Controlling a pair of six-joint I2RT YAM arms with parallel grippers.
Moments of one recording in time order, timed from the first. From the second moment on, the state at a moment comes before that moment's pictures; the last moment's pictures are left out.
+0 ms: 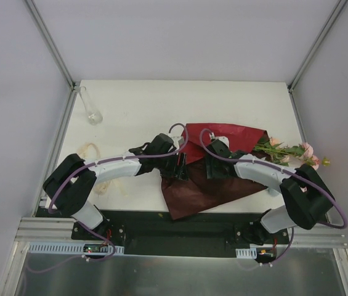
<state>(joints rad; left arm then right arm) -0.80 1.56 0.86 -0.16 0.35 -0.62 0.70 1.43 0.74 -0.48 0.26 0.52</state>
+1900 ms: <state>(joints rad) -0.81 1.27 0.78 -0.20 0.30 -0.63 0.37 2.12 1.72 -0.36 -0.46 0.41</state>
